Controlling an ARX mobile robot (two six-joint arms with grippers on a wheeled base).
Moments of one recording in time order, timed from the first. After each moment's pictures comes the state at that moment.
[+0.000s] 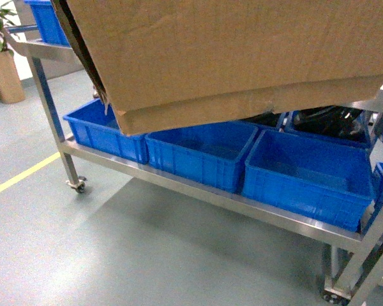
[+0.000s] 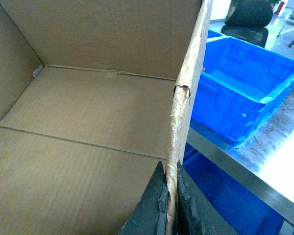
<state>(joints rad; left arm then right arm) -0.42 1.44 1.20 -0.13 -0.40 -0.21 0.06 1.52 1.32 0.06 -0.34 -0.16</state>
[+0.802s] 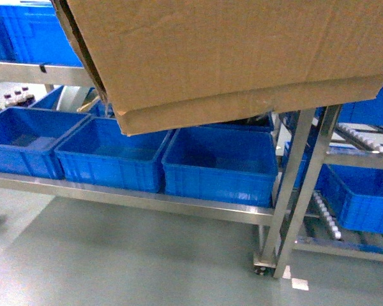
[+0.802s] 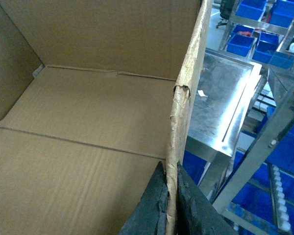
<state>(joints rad) -0.42 1.44 1.20 -0.13 -0.40 -0.21 0.06 1.52 1.32 0.06 -0.34 -0.16</state>
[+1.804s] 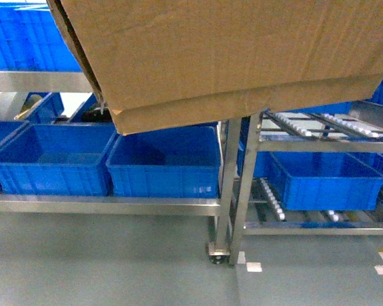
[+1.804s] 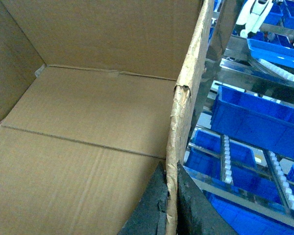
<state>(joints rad) -0.42 1.44 1.20 -0.13 -0.41 -0.21 0.07 1.53 1.32 0.06 -0.34 -0.16</state>
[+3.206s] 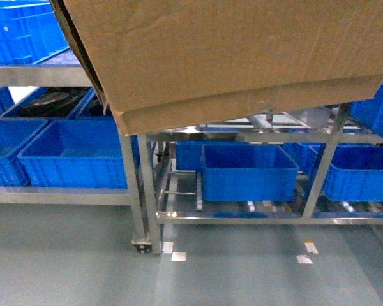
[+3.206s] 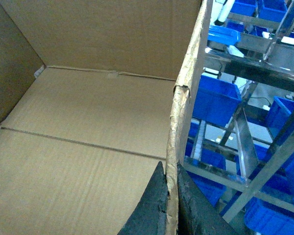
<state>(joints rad) -0.42 1.44 1.20 -0.13 -0.41 -0.21 0.07 1.52 1.32 0.06 -0.34 -0.16</state>
